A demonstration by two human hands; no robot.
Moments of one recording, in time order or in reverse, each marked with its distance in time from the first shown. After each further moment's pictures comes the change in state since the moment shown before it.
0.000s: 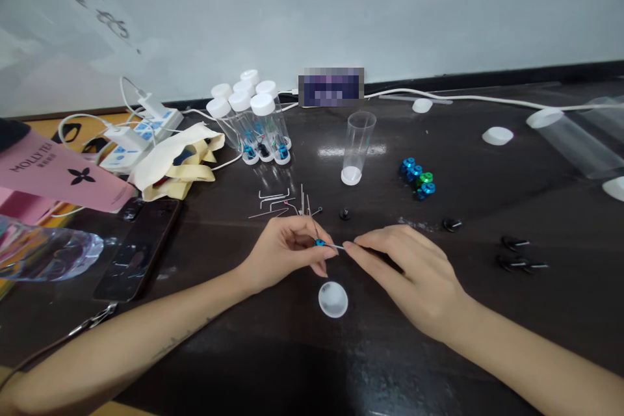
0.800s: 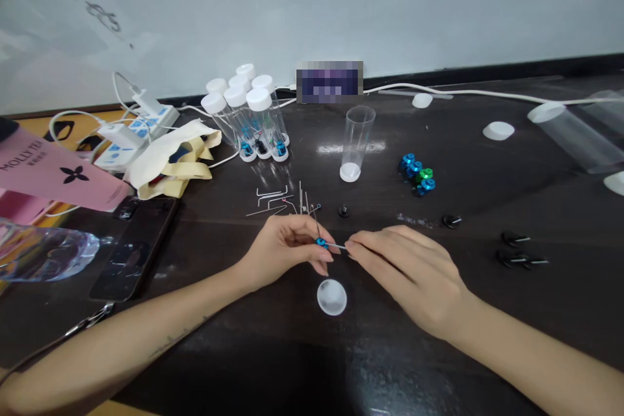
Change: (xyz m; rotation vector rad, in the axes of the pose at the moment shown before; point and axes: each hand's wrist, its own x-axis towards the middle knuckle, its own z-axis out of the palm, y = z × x) left_hand 0.001 0.003 0.001 -0.114 -0.044 -0.038; right_hand -0.006 0.008 -0.003 0.002 -0.039 -0.129
